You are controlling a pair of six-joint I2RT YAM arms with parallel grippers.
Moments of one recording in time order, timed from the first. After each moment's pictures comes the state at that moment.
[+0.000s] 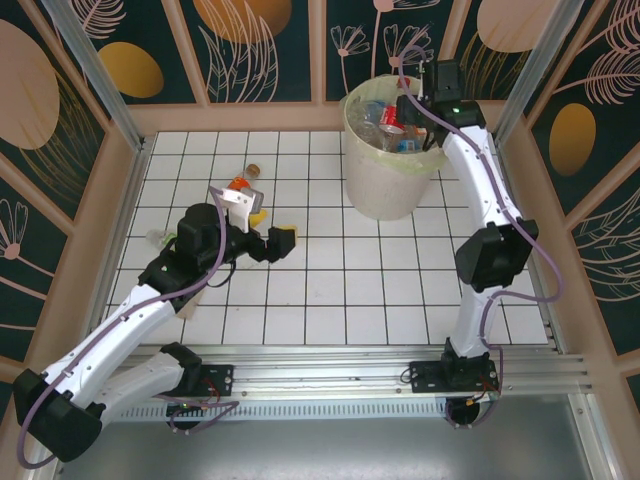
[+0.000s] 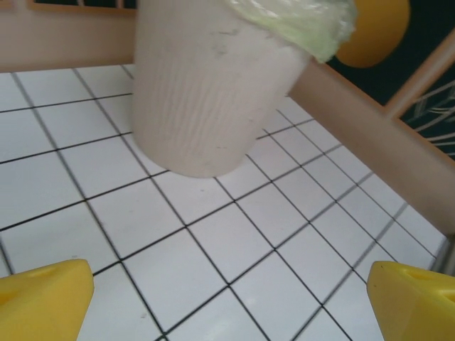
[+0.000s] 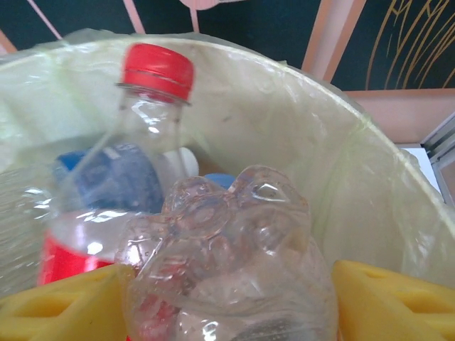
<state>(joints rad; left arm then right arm) -0.57 0.94 0.81 -0.20 0.26 -0.30 0.22 1.94 2.13 -0.80 0.18 0.11</state>
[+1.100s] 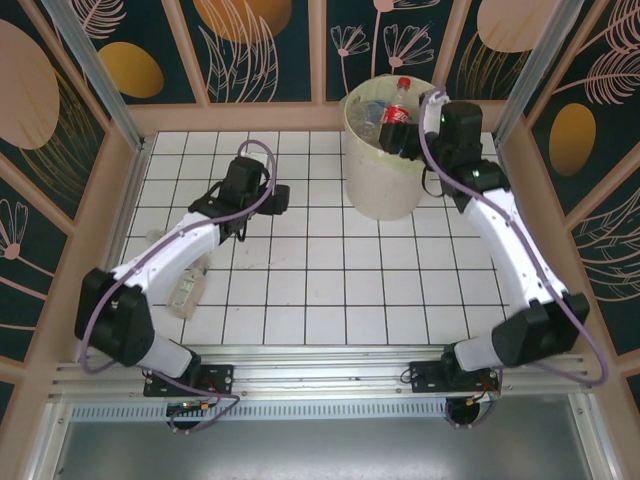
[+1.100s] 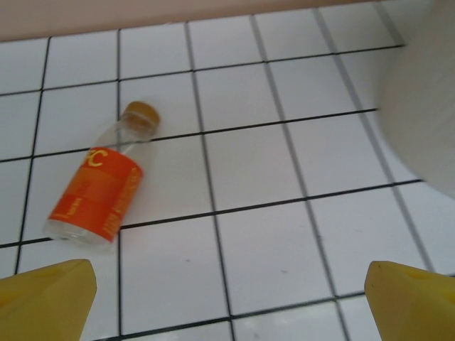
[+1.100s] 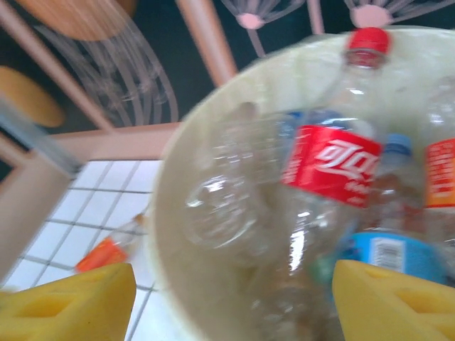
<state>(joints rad) -0.47 1.53 1.18 -0.36 -0.23 -0.23 0.29 1.38 1.46 -0.40 -0.20 0.29</state>
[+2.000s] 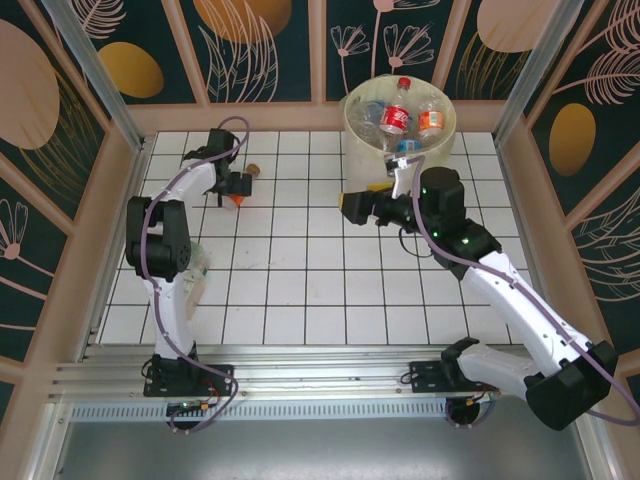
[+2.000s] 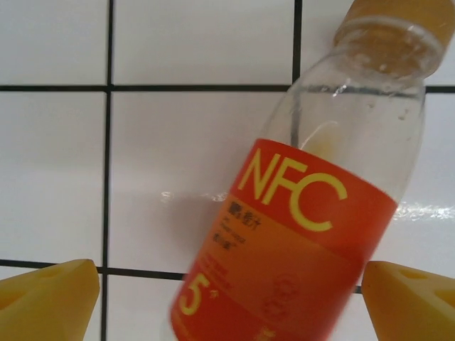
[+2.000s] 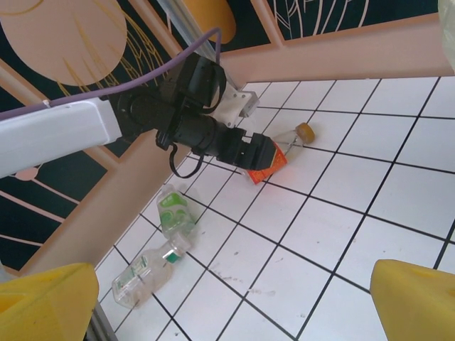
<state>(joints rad) -0.14 2.13 1.68 -0.68 -0.12 -0.13 0.54 1.08 1.03 -0.23 -0.39 0.43</state>
